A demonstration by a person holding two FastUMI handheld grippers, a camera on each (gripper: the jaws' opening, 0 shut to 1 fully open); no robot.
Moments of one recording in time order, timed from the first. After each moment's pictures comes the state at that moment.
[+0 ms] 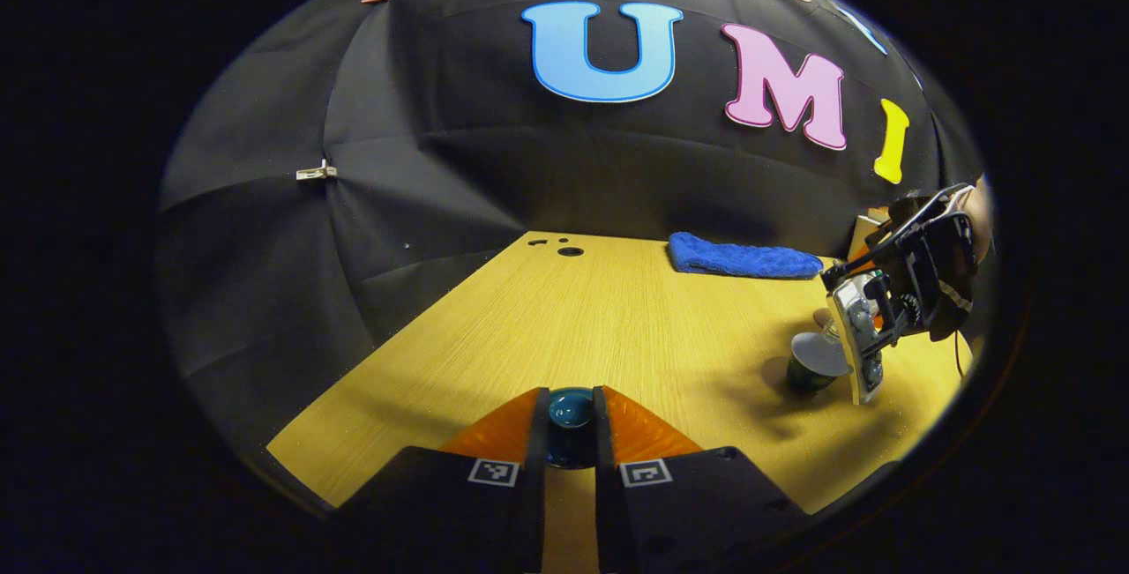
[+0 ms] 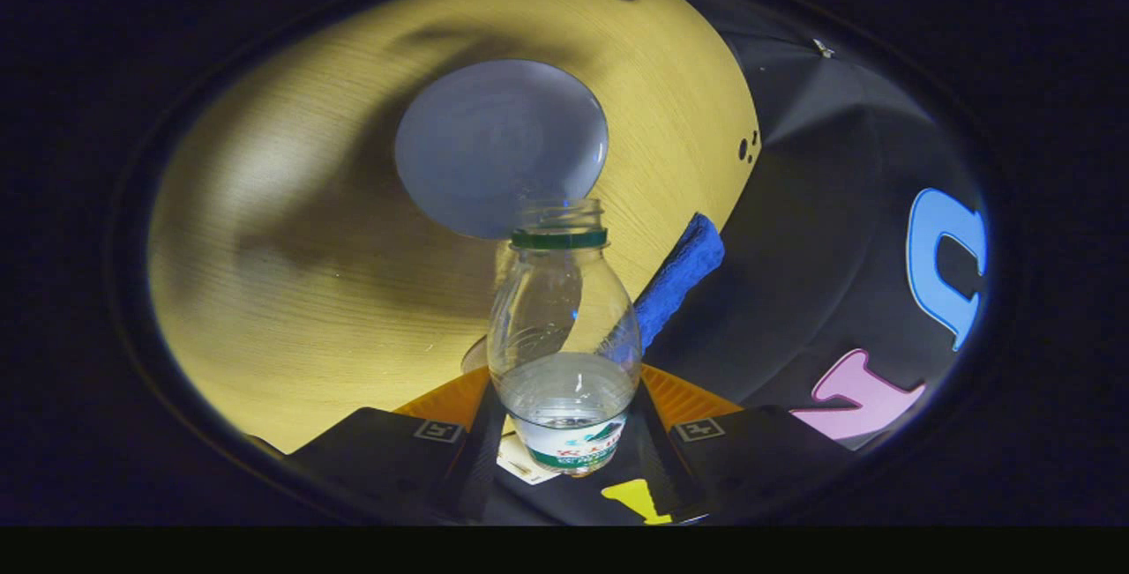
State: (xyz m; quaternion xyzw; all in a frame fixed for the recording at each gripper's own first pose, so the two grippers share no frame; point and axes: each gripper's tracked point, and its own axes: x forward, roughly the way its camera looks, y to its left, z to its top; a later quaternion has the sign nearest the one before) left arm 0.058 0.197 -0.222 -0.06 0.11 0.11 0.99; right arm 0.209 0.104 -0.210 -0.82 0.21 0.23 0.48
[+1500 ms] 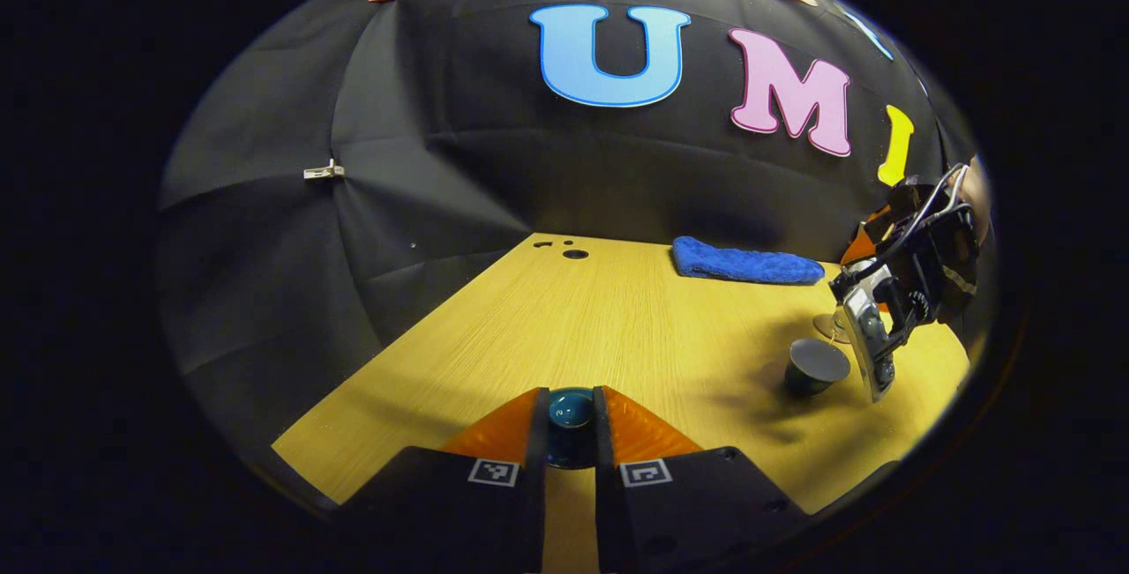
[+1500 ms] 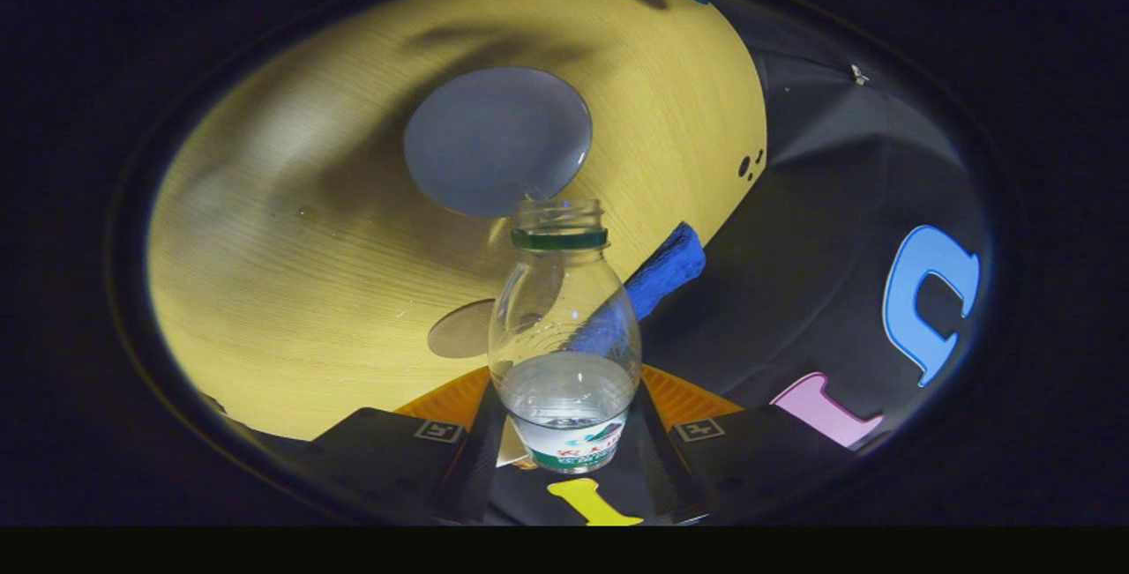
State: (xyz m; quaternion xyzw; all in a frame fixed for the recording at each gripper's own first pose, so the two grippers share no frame) left arm 0.045 0.196 -0.217 -0.07 0.11 0.11 0.98; right arm 0.211 0.122 -0.179 -0.86 0.18 0.23 0.42
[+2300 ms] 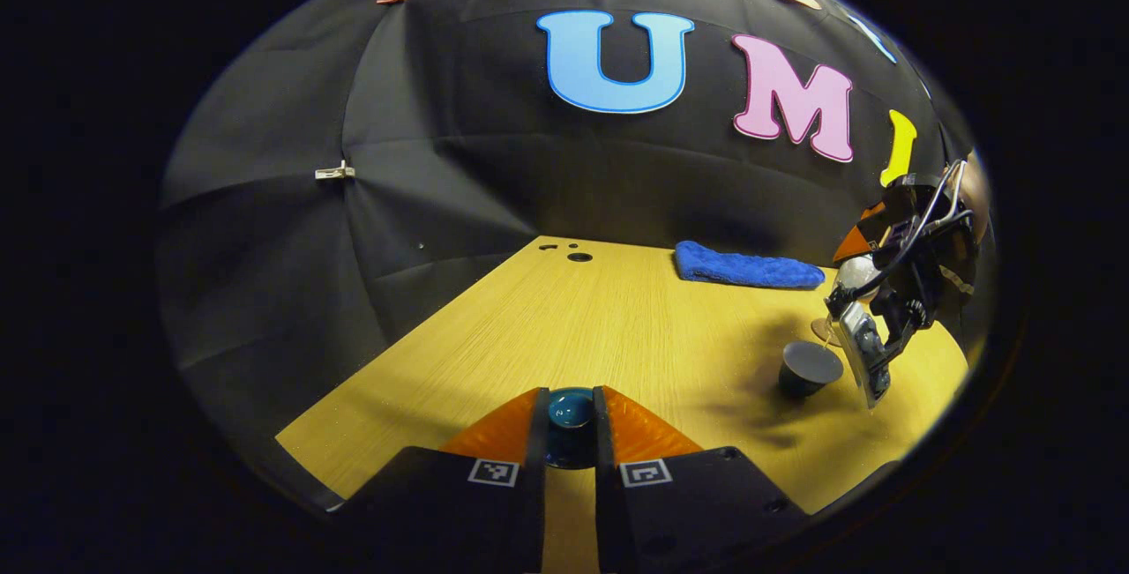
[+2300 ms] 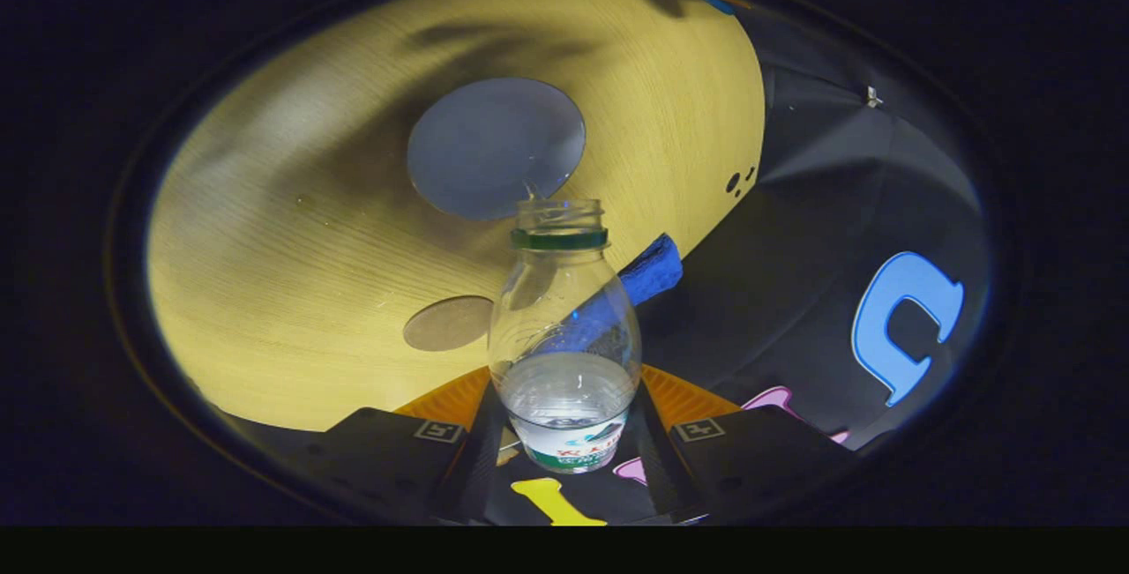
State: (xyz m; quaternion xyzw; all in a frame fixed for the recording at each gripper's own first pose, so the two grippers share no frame) left arm 0.030 0.191 -0.214 -0.08 0.11 0.13 0.98; right arm 0.206 0.133 -0.168 -0.88 0.15 0.23 0.40
